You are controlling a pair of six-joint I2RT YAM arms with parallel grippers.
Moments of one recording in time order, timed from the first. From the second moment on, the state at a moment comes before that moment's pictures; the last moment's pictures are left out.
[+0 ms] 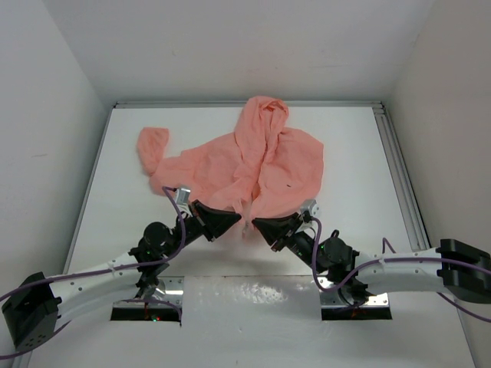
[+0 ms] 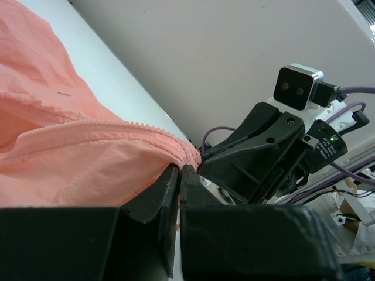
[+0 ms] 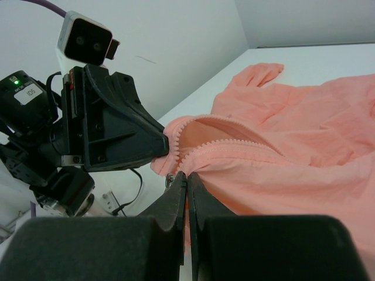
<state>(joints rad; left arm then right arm) -0.89 0.71 0.12 0.79 0.08 -0.81 1.31 0.92 0.12 1.03 0.47 0.33</state>
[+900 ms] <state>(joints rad) -0.89 0.70 0.12 0.80 0.08 -0.81 1.31 0.90 0.12 1.02 0.46 0.34</state>
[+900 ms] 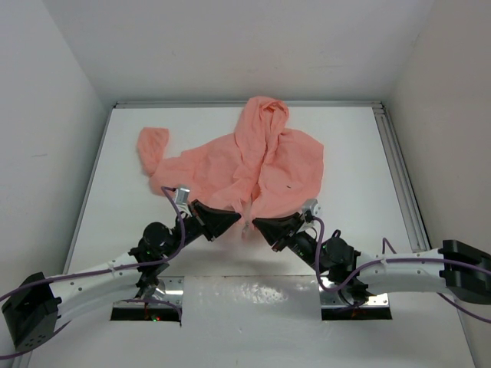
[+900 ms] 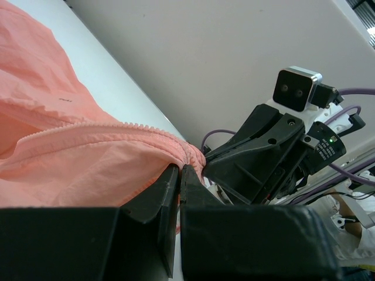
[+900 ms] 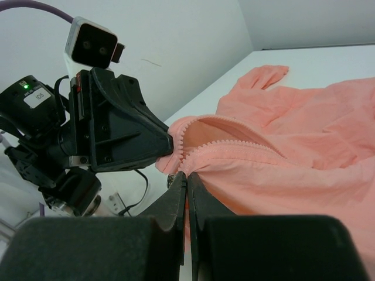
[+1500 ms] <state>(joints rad) -0.89 0.71 0.10 0.82 0.08 -0.81 1.31 0.90 0.12 1.02 0.45 0.35</state>
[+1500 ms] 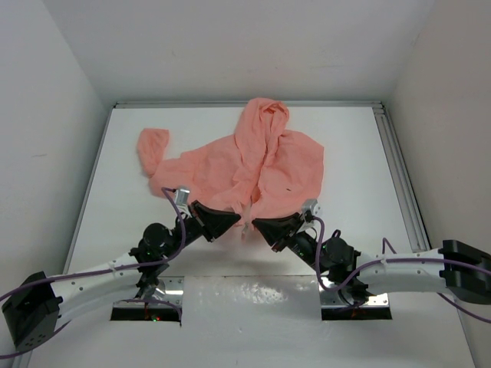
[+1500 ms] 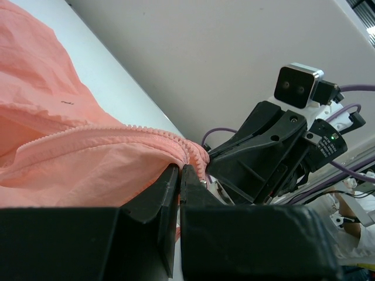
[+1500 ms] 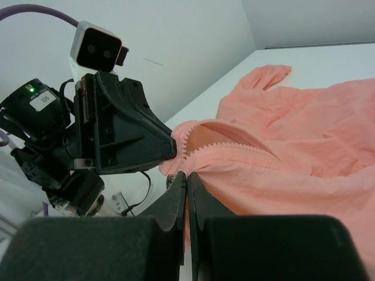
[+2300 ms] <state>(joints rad) -0.89 0.72 0.08 0.88 0.11 -0.84 1.31 0.91 0.12 1.05 0.45 0.35</state>
